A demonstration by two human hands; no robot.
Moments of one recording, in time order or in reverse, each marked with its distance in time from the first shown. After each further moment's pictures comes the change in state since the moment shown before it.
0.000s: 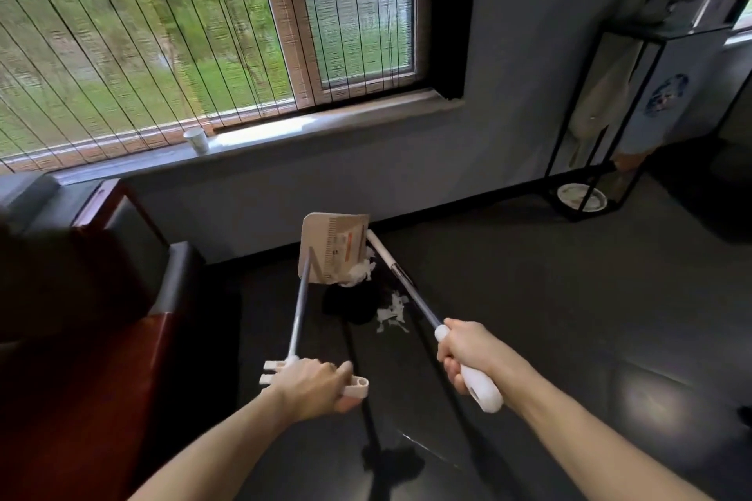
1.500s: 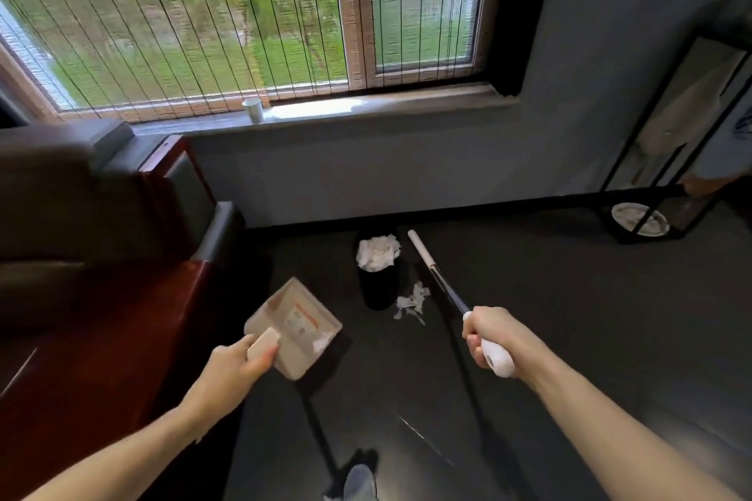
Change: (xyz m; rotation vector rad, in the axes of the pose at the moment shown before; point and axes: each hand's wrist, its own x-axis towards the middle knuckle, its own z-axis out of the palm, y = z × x) left_hand -0.119 0.005 -0.003 -1.234 0.421 -0.732; right_hand 0.022 -0.006 -0.045 -0.070 -0.011 0.053
